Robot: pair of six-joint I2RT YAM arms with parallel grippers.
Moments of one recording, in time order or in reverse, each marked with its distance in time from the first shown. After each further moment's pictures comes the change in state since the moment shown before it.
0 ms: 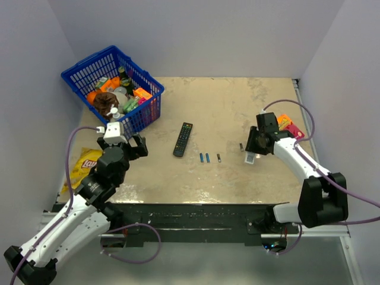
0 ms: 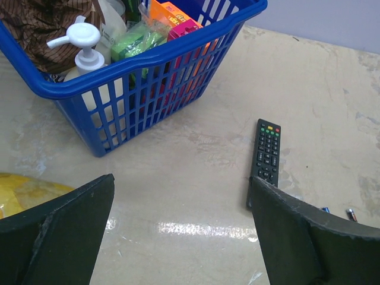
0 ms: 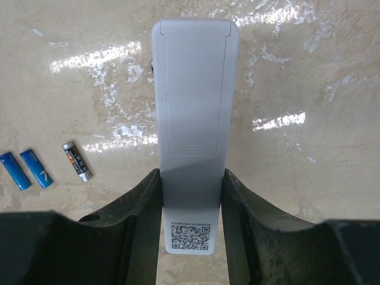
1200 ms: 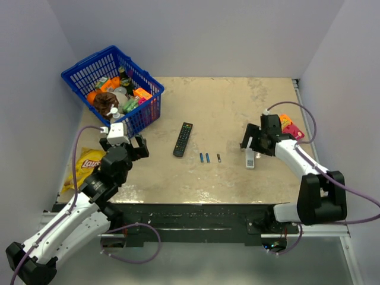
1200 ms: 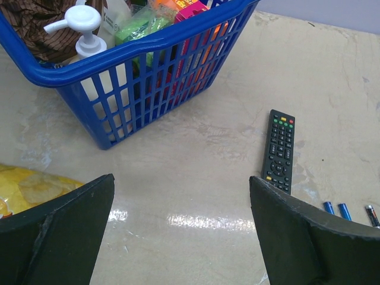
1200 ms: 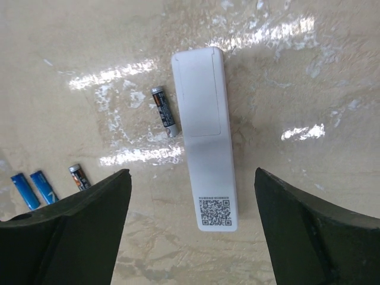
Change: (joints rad) left arm 0.000 0.026 -0.031 0.012 -0.014 0.010; right arm -0.080 0.059 -0.068 0.156 -0.069 0.005
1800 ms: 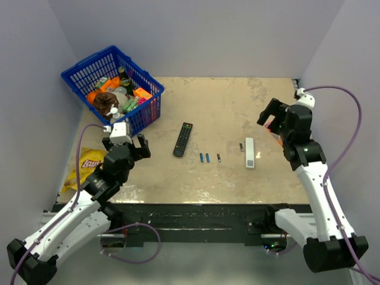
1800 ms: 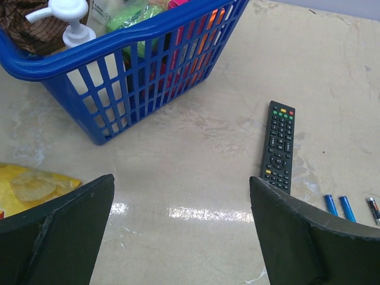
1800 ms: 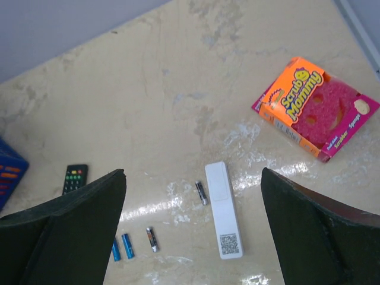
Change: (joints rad) left arm 0.000 0.032 0.001 -0.001 0.019 -0.008; right arm -0.002 -0.414 0.193 -0.054 0.196 0.012
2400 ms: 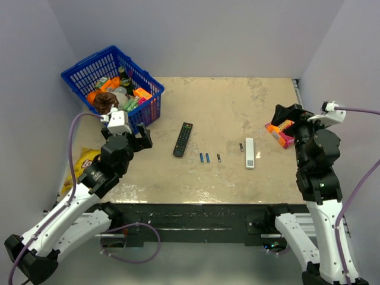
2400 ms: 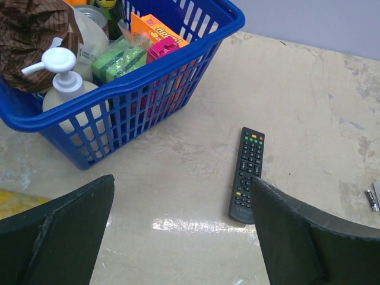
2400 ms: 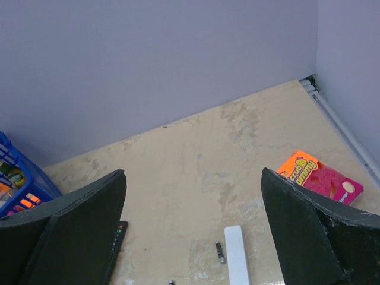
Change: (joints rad) left arm 0.000 0.075 0.154 -0.021 0.019 -0.020; right arm 0.000 -0.314 -0.009 0.158 0.035 -0.079
